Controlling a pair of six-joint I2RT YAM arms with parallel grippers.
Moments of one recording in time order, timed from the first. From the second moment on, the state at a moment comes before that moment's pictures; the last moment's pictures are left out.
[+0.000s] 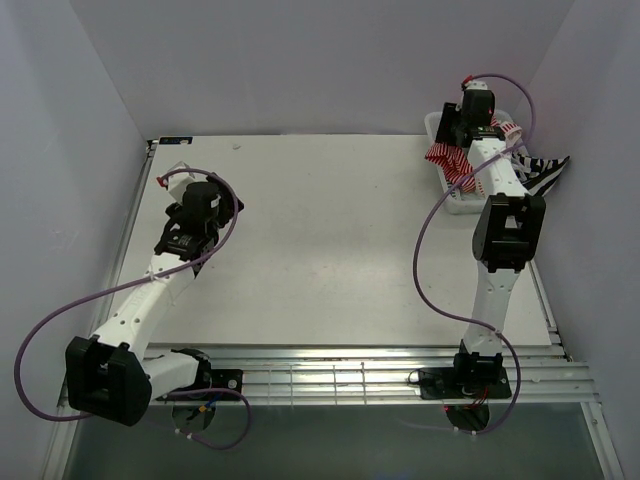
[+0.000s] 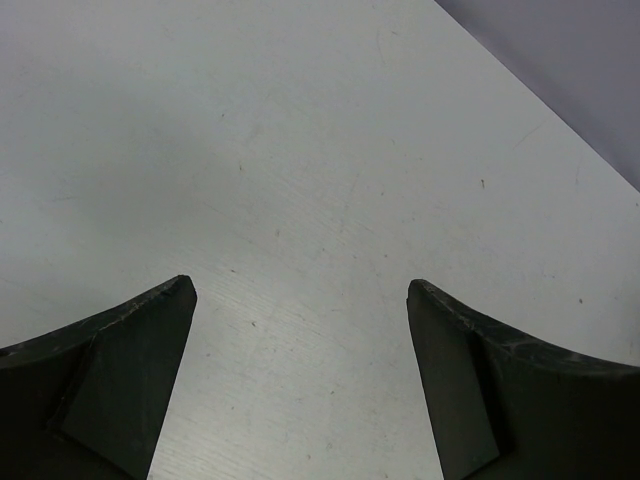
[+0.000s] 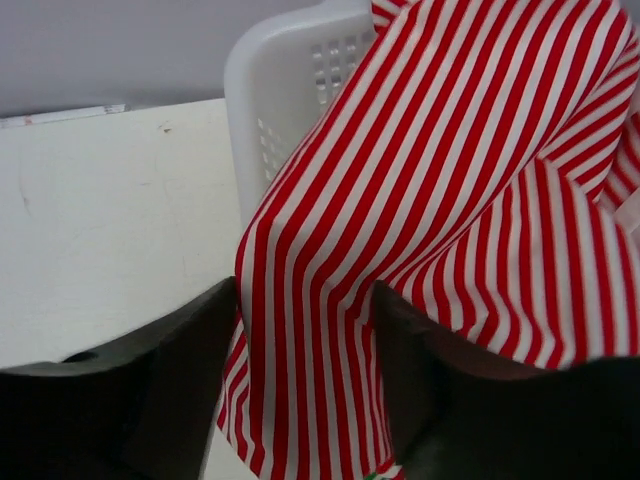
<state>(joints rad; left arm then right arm) -0.27 1.15 0.91 -0.25 -0.45 -0.70 0.00 2.18 2.03 -0.36 0.03 0.10</state>
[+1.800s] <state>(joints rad) -0.27 0.99 0.73 -0.48 -0.09 -0.78 0.54 1.33 1.01 -0.39 -0.10 0.24</state>
